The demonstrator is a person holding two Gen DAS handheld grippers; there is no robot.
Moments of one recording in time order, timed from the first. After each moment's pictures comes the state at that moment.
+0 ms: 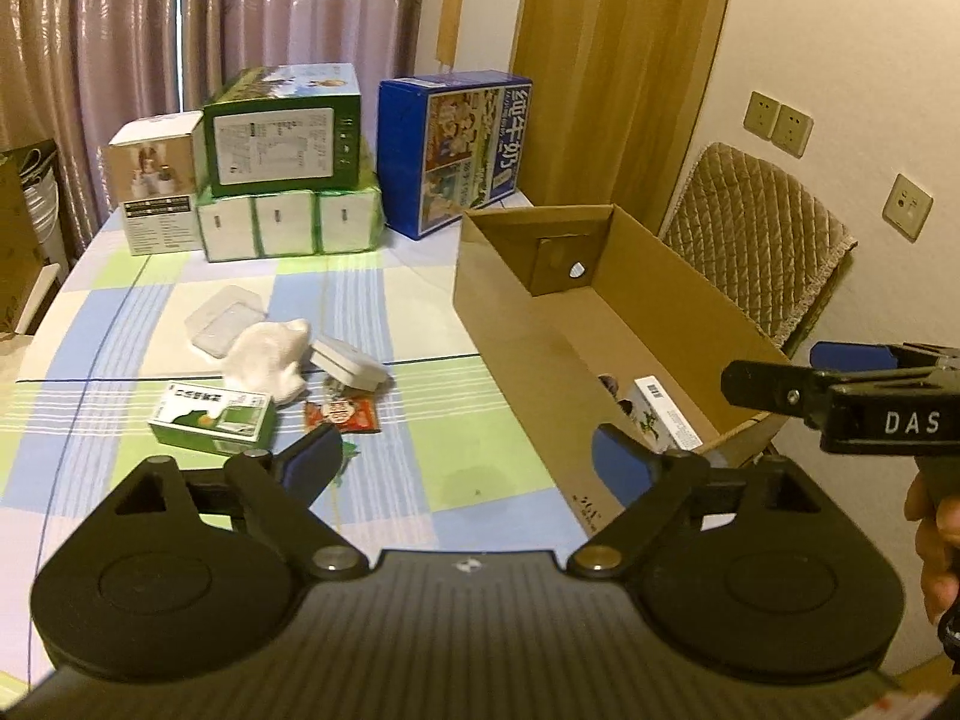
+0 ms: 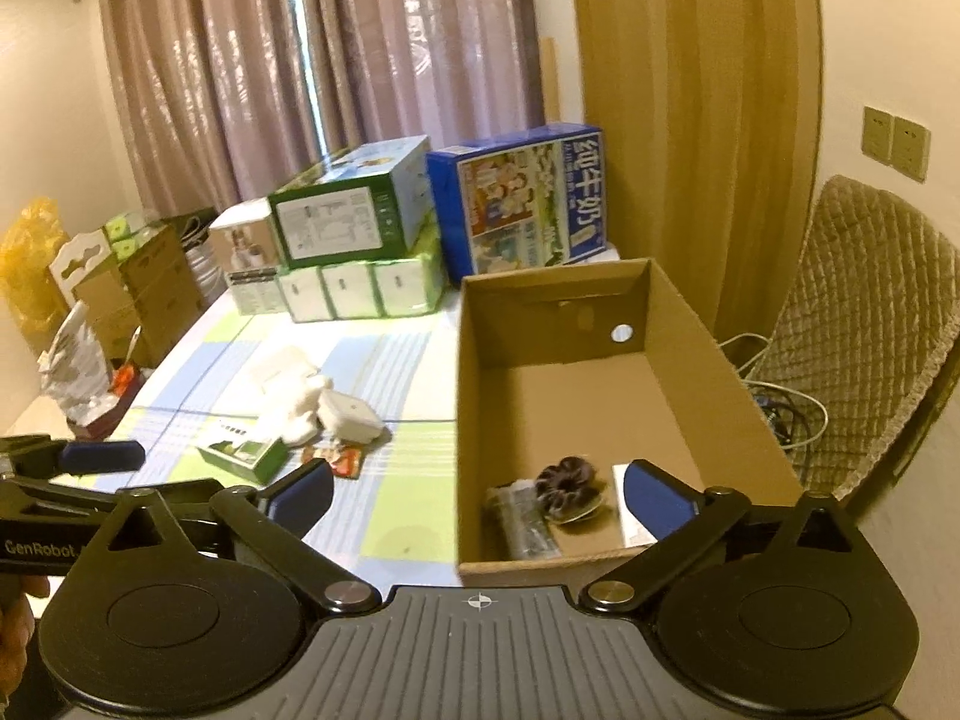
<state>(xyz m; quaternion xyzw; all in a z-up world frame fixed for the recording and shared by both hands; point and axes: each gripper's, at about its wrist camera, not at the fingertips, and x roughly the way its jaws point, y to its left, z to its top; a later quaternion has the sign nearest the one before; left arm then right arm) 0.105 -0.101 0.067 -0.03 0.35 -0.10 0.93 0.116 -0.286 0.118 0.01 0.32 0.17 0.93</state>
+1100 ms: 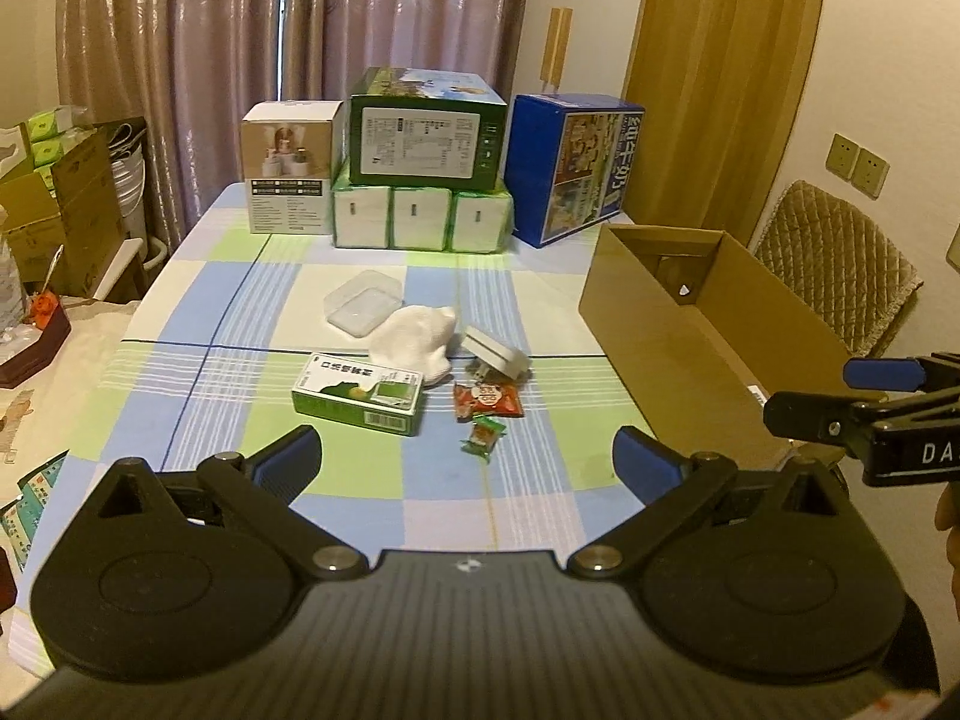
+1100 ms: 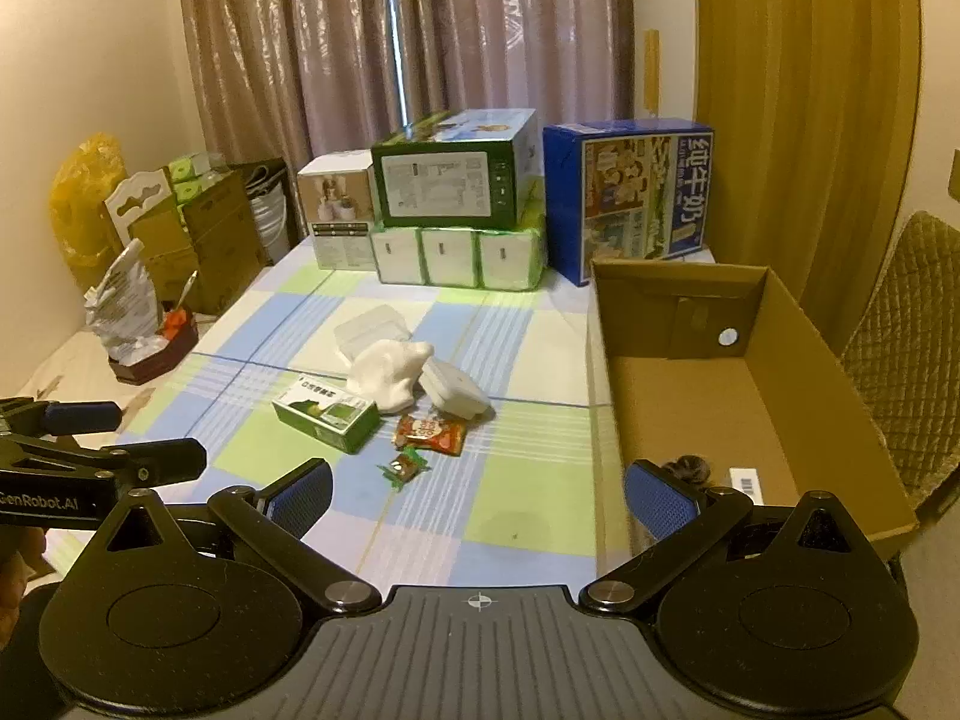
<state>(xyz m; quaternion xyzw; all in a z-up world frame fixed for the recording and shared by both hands) 0.072 -0.007 0.060 -0.05 0.34 -0.03 0.94 0.102 -0.201 0.105 -0.03 0.34 0.22 0.92</state>
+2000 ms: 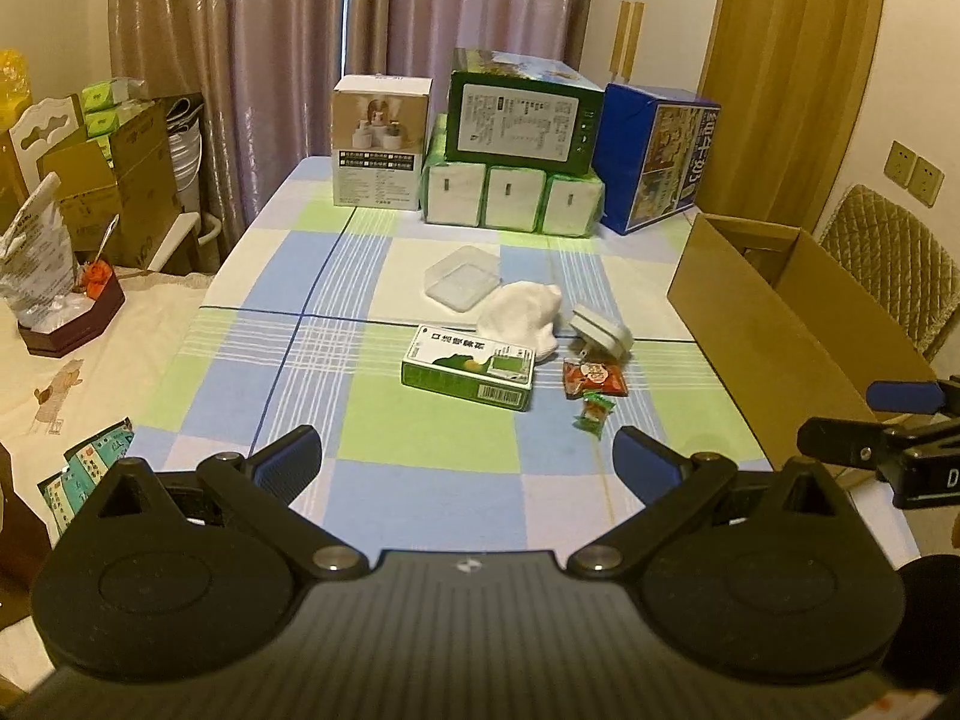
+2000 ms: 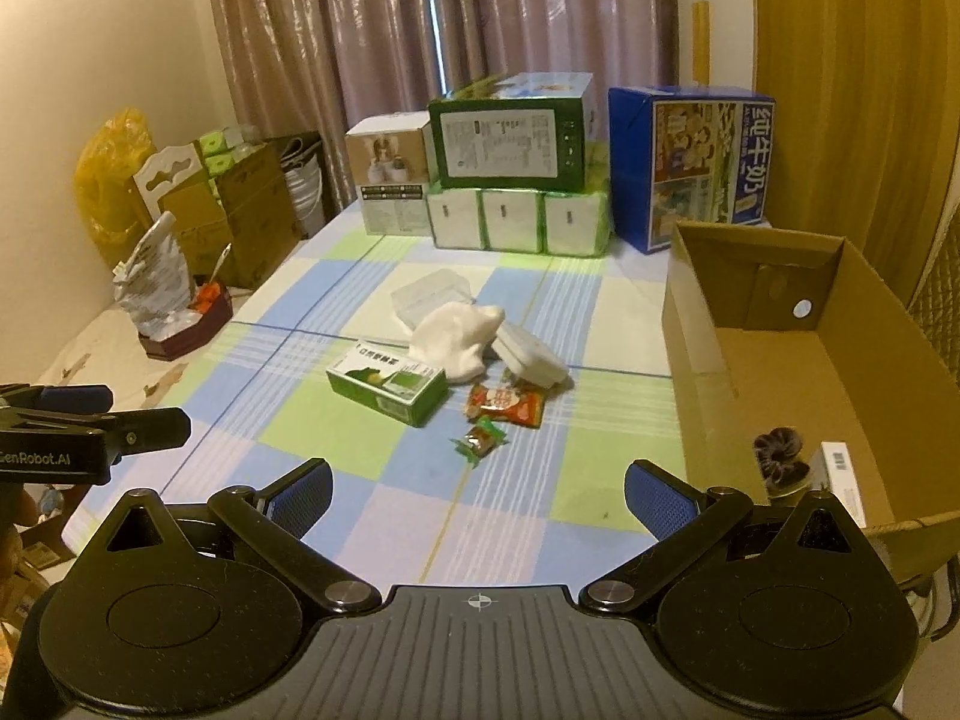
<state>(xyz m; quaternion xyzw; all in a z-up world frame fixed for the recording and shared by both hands) 0.060 0.063 0.040 -0.06 0.35 0.01 0.93 0.099 -0.148 0.071 -0.03 0.36 0.25 0.90</state>
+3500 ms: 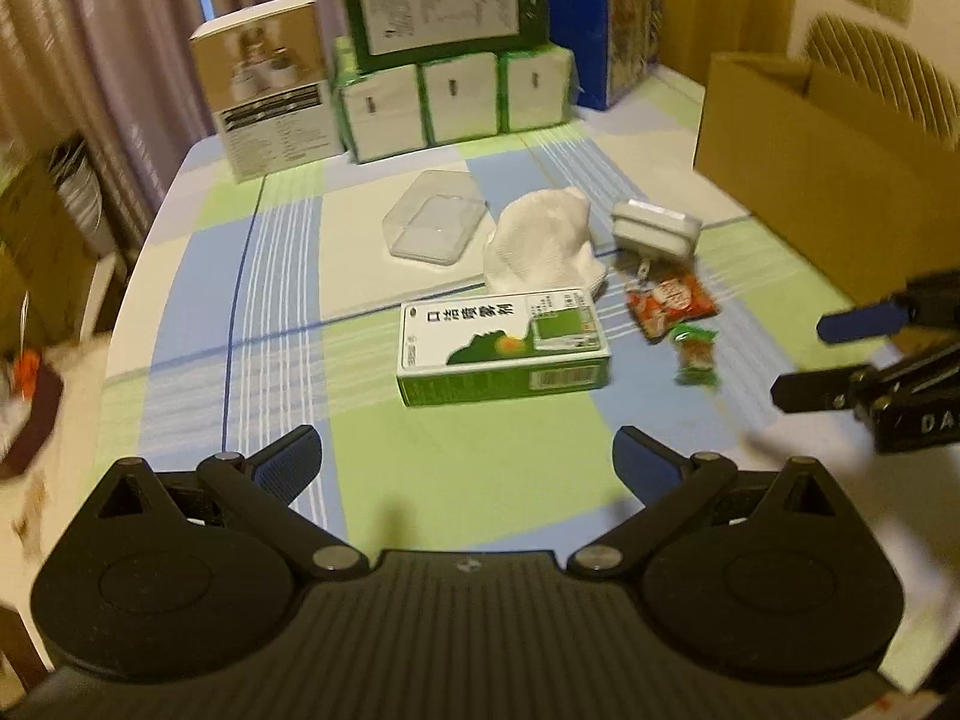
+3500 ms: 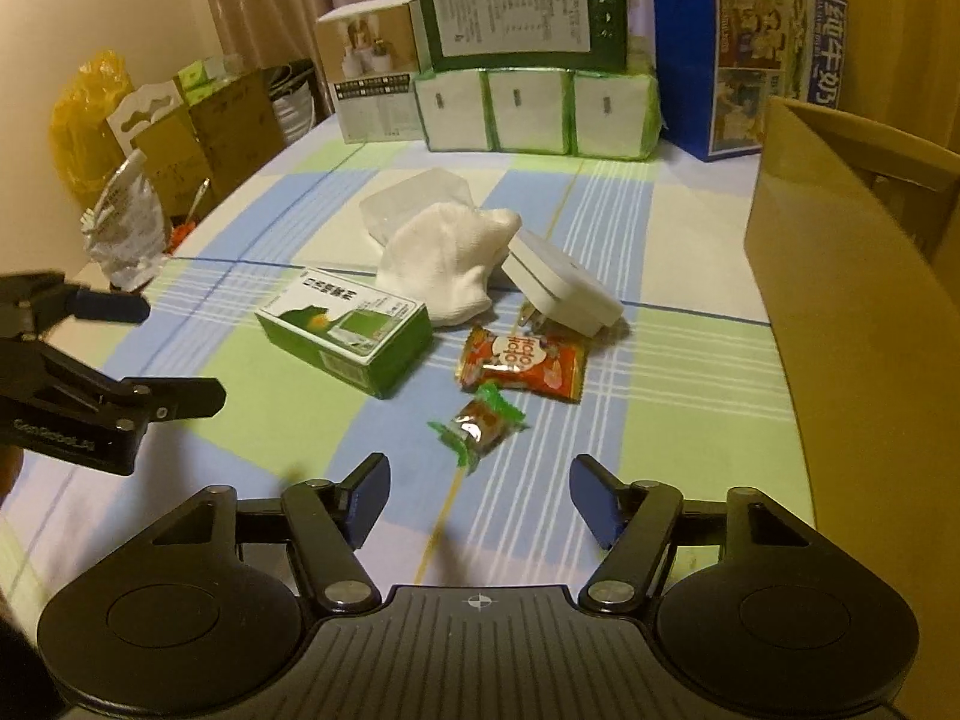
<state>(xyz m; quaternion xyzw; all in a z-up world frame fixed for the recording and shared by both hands) 0.201 0.083 -0.062 0.09 0.41 -0.08 0.90 0.203 -0.097 -0.043 -0.04 0.42 0.25 0.87</state>
